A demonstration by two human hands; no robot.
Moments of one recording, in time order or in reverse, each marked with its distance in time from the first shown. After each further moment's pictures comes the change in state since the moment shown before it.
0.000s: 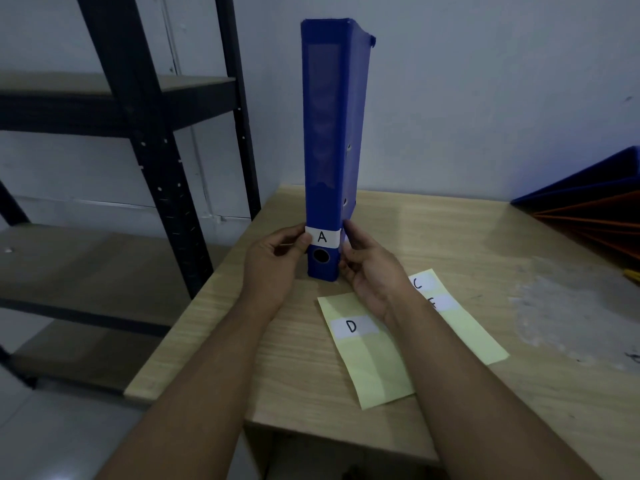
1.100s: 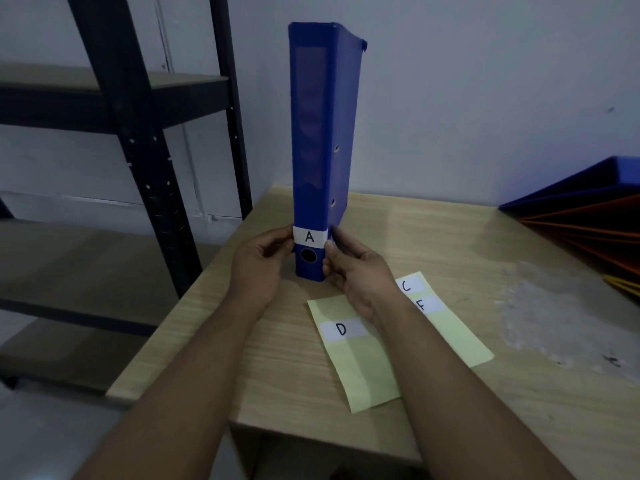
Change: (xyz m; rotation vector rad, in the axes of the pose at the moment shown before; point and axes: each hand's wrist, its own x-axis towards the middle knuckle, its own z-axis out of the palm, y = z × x) left_hand 0.001 -0.002 -0.003 0.032 -0.043 0.001; right_hand -0.008 0.001 -0.001 -0.103 0.015 -0.063
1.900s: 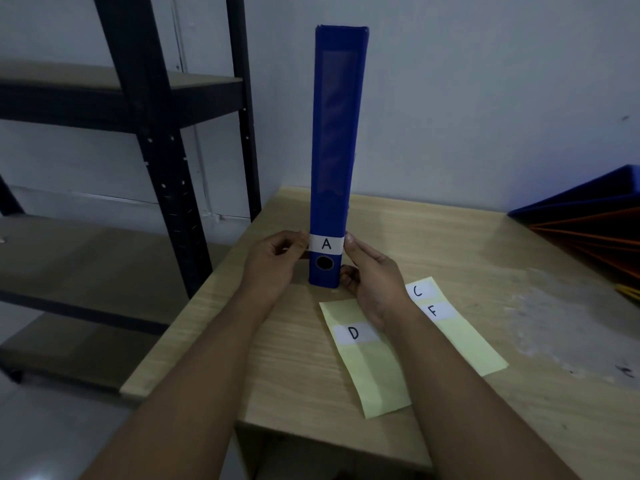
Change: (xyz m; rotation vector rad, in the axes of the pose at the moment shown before) left_hand 0.002 0.008 0.001 -0.086 -0.029 -0.127; right_hand -0.008 -0.001 0.006 -0.064 0.087 -0.001
